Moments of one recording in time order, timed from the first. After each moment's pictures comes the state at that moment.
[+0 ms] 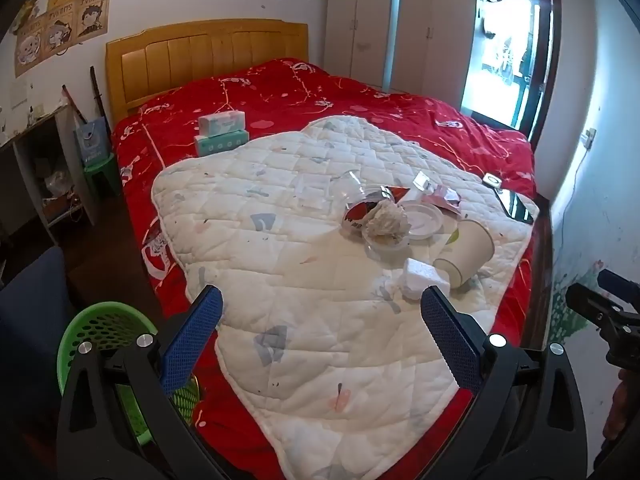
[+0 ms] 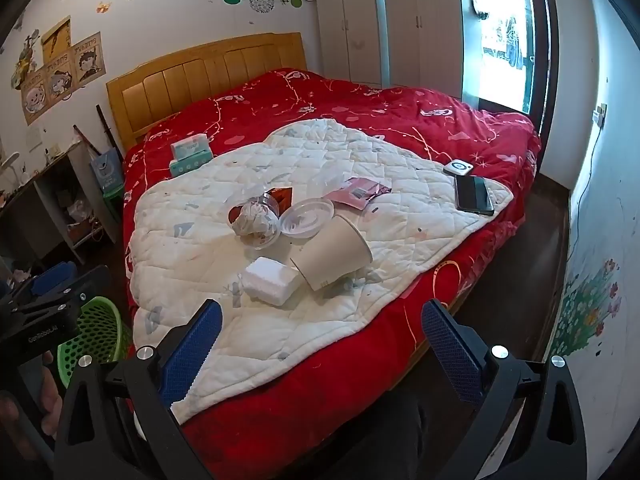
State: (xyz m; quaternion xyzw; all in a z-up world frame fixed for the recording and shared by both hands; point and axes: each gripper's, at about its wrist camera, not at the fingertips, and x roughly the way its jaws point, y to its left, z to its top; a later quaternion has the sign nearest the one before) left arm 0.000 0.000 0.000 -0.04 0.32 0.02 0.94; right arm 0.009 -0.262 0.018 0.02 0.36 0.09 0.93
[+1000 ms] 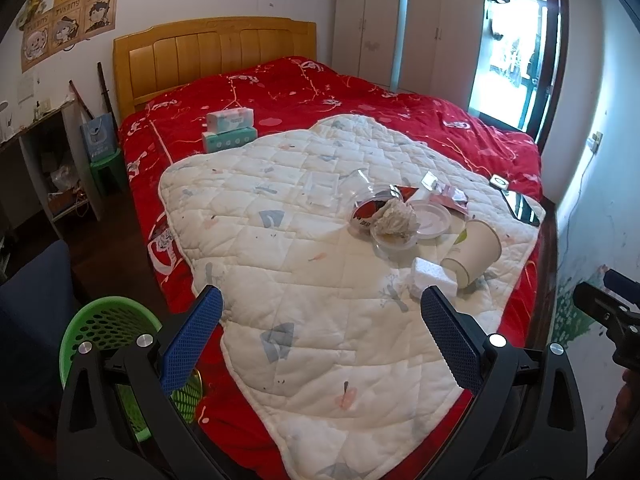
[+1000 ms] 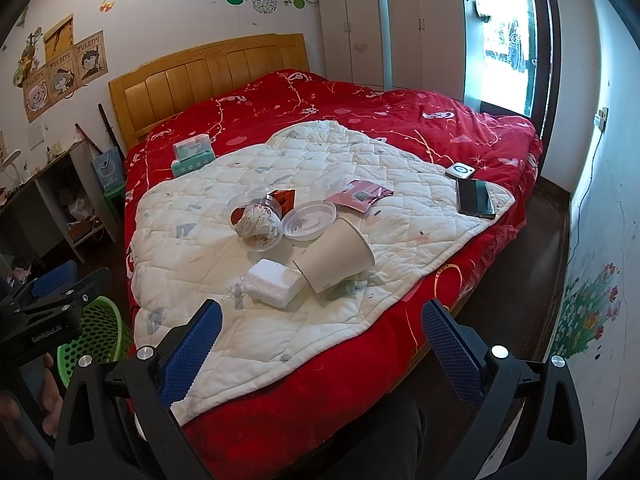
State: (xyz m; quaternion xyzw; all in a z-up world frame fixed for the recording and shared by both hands) left arm 0.000 0.002 -0.004 -0.04 0.33 0.03 0.94; right arm 0.008 -0.259 0.023 0.01 0.35 0.09 0.93
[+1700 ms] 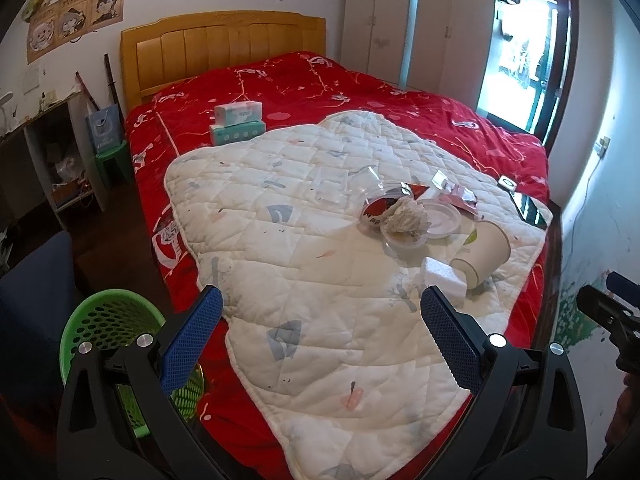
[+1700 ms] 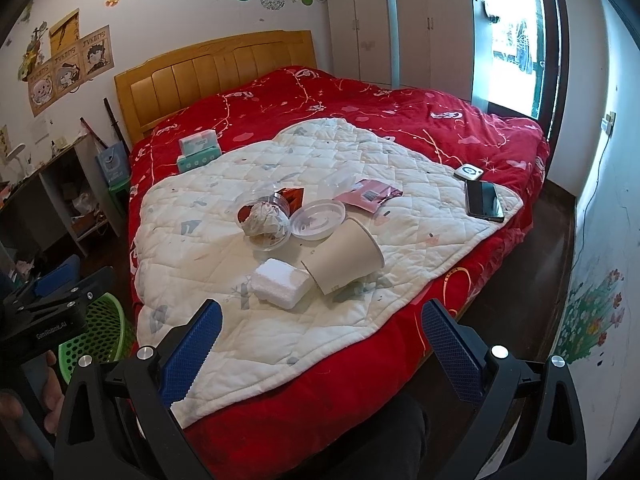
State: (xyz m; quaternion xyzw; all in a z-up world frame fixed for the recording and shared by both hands) left arm 0.003 0.011 -0.007 -0.05 0.34 0.04 0.94; right arm 0.017 -0.251 0.018 0.00 0.36 0.10 0.93
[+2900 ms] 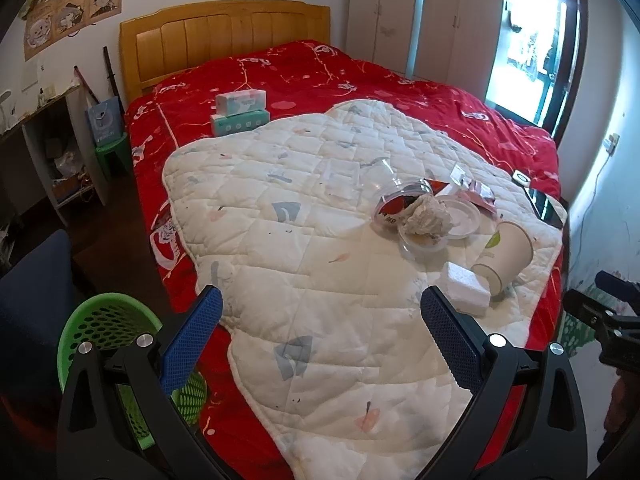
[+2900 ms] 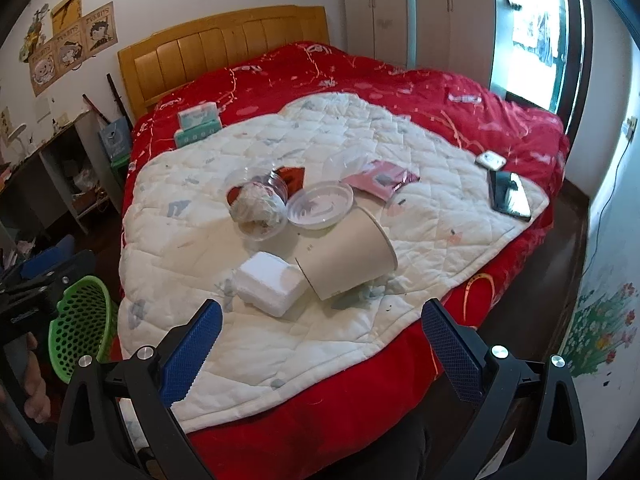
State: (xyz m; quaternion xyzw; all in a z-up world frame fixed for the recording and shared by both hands) left arm 0.036 0.022 -0.022 -0.05 0.36 0.05 0.93; right arm 0.074 -0.248 -0.018 -0.01 0.40 0.12 0.91
